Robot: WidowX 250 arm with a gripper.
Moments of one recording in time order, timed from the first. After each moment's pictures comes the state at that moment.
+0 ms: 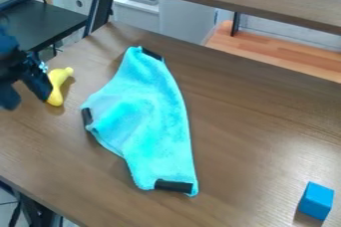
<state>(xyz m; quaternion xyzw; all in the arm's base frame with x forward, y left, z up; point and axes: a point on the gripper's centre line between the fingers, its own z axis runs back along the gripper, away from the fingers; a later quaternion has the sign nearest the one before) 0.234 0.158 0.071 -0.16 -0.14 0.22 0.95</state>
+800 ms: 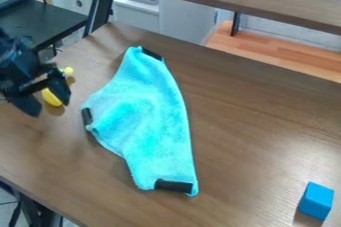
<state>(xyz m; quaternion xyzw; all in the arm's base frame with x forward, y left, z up) 0.277 0.179 0.017 -0.17 -0.14 0.30 0.93</state>
